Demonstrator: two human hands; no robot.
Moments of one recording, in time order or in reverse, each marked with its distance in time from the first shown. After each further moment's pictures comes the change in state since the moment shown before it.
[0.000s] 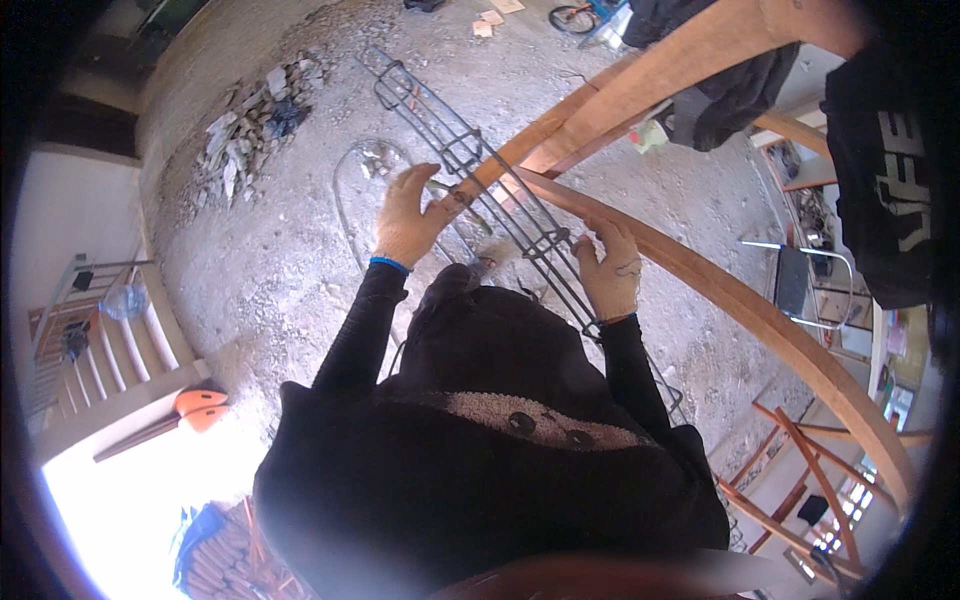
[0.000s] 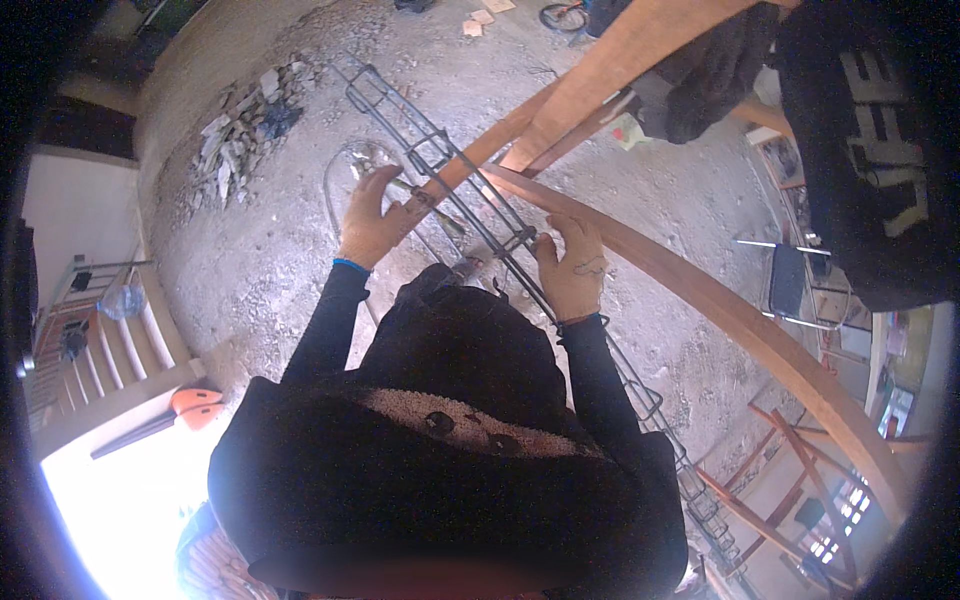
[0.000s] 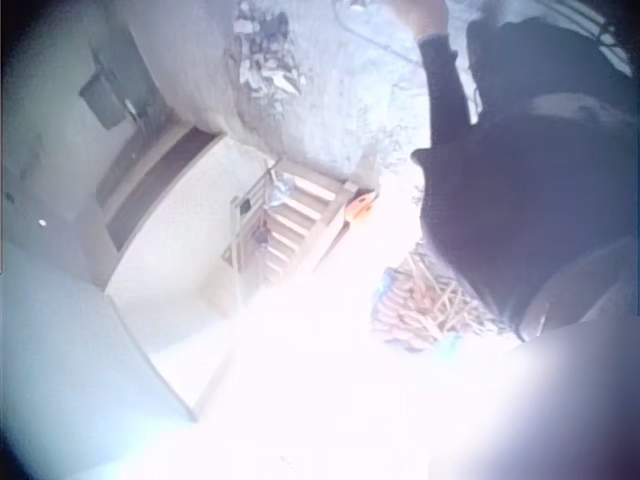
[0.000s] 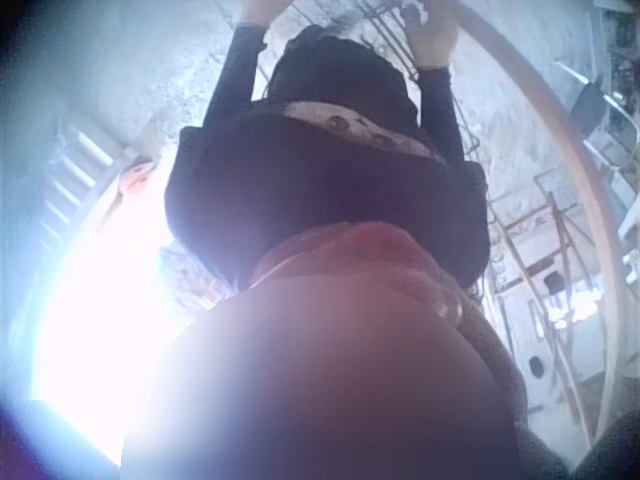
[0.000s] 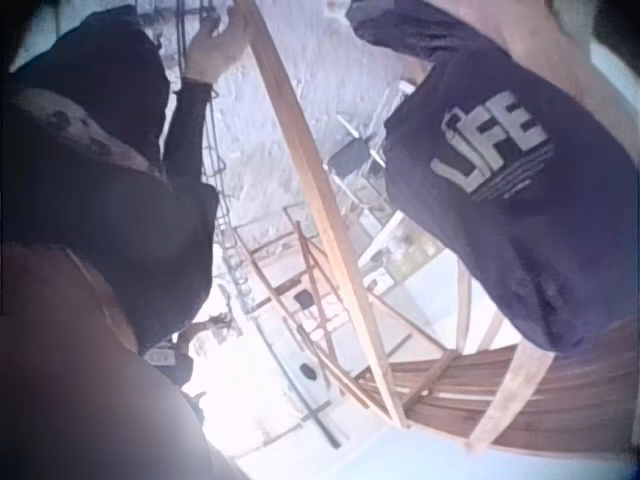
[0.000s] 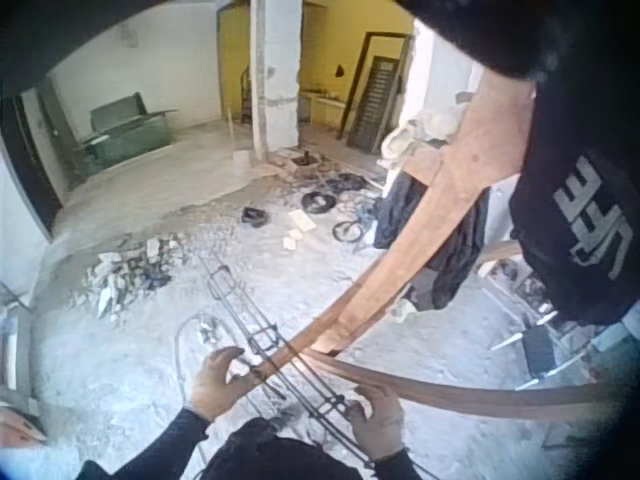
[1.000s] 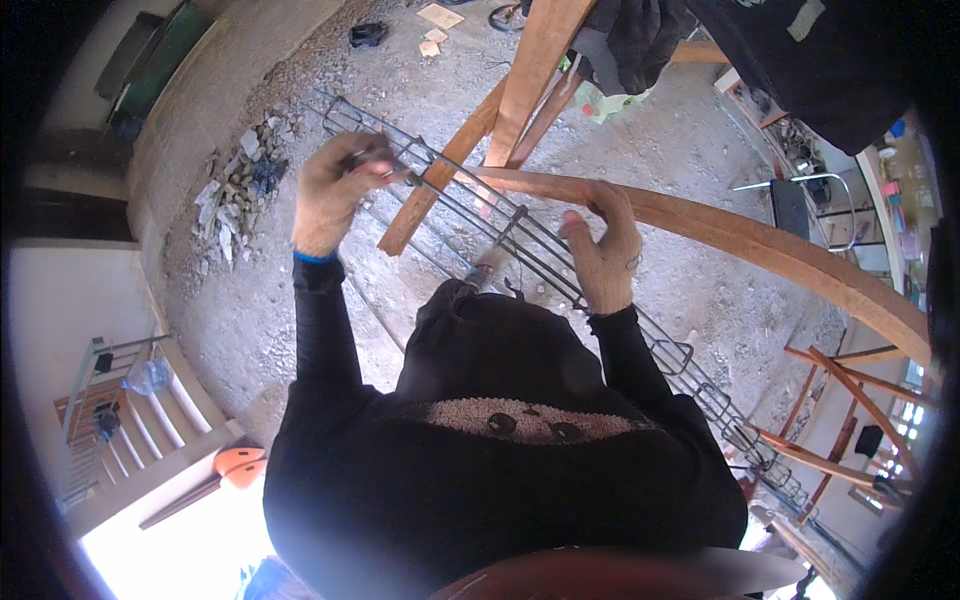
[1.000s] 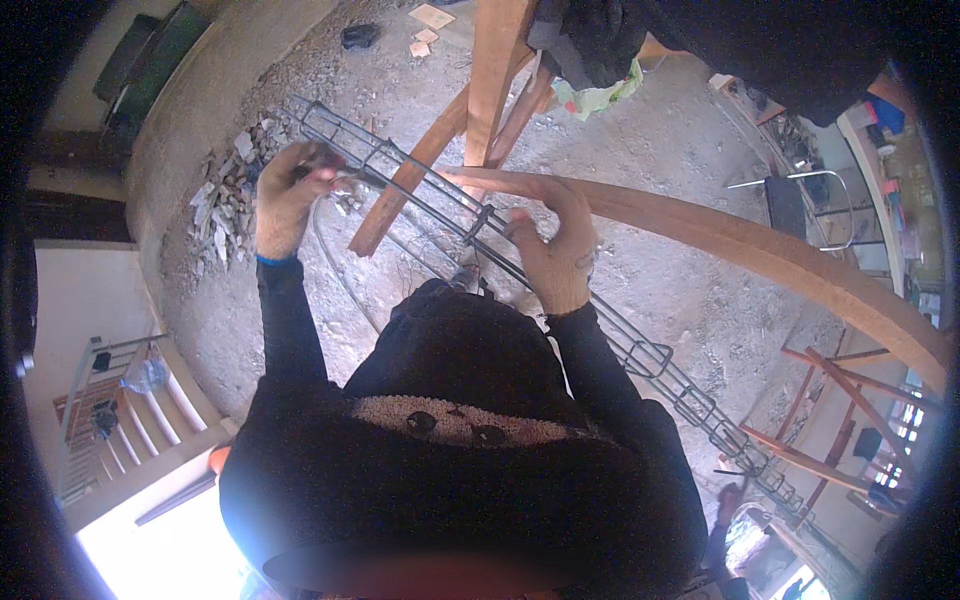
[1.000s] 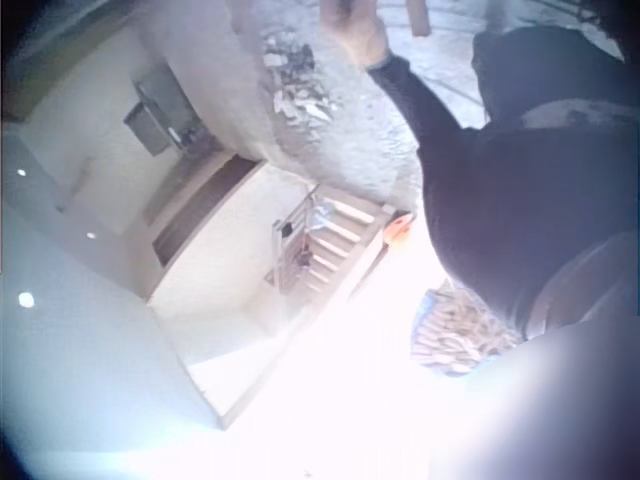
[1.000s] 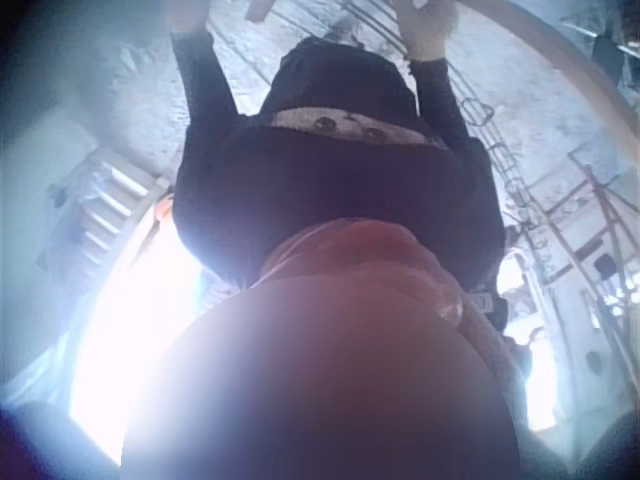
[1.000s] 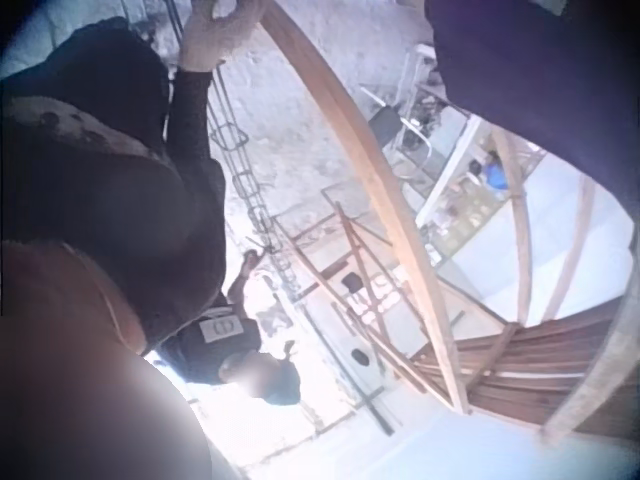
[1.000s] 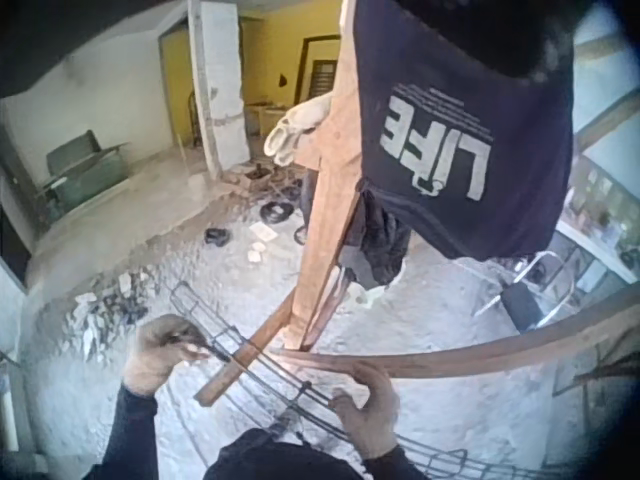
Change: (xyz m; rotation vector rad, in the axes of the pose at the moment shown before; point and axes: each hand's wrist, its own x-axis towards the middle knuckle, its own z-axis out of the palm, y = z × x) left_hand 0.042 0.094 -0.094 -0.809 -0.288 0.095; right_hand -0.028 -0.028 -0.057 0.328 0.280 0.047
